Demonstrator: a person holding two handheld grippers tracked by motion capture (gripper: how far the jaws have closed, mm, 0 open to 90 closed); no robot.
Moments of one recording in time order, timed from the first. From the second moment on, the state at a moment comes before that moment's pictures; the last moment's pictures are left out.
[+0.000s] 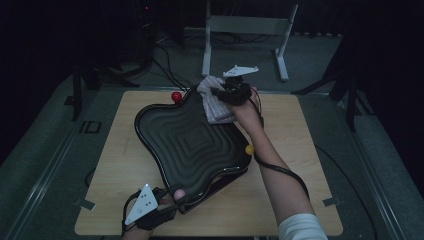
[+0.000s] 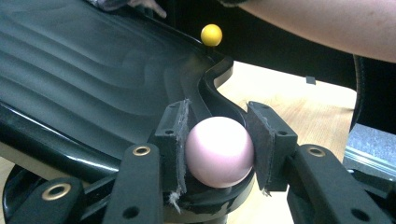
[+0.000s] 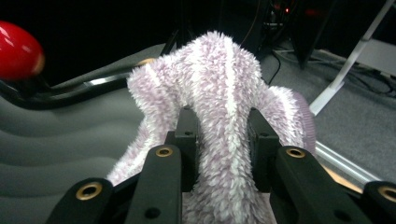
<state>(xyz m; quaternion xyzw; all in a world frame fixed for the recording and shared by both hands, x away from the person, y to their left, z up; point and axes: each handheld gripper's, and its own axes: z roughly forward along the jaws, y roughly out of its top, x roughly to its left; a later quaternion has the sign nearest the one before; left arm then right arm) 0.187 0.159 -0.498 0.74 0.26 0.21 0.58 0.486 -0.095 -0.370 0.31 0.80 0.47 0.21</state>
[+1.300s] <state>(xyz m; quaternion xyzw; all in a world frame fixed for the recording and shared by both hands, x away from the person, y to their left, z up) 0.188 0.156 -0.498 0.74 0.26 0.20 0.58 0.433 -0.147 -0.415 0.30 0.81 0.47 0.20</state>
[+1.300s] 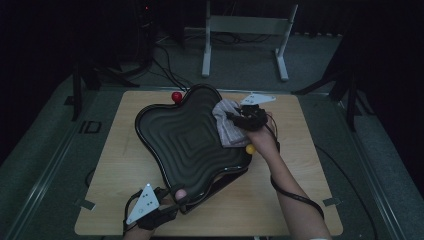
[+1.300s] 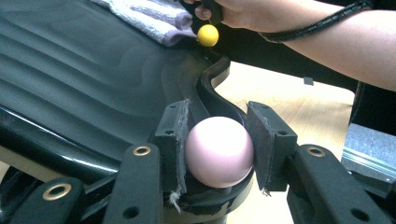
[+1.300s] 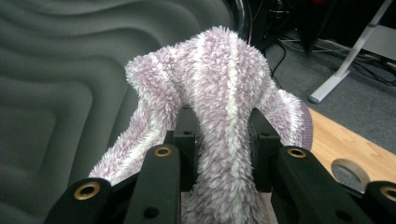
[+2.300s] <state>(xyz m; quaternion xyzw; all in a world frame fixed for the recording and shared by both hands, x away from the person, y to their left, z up) 0.197 0.148 -0.498 0.74 0.26 0.19 0.59 0.399 -0.187 -0.439 0.31 0.81 0.45 0.21</state>
